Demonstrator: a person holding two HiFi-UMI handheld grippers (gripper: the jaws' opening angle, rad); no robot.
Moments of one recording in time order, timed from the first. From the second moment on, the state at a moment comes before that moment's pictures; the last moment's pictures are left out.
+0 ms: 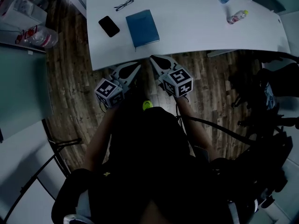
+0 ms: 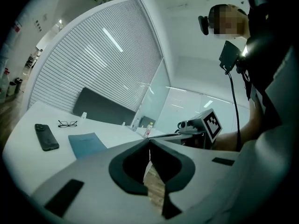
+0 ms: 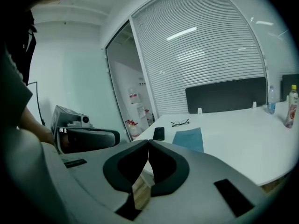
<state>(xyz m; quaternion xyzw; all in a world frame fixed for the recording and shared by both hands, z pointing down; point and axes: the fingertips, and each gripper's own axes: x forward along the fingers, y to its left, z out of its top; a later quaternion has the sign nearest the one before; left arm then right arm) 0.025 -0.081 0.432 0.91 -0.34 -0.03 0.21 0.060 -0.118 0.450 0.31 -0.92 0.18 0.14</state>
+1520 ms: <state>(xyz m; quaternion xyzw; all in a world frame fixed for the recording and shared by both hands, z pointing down) 0.013 -0.196 0.557 0.89 -0.33 -0.01 0.31 0.068 -0.237 0.600 0.37 -0.85 0.27 0.26</state>
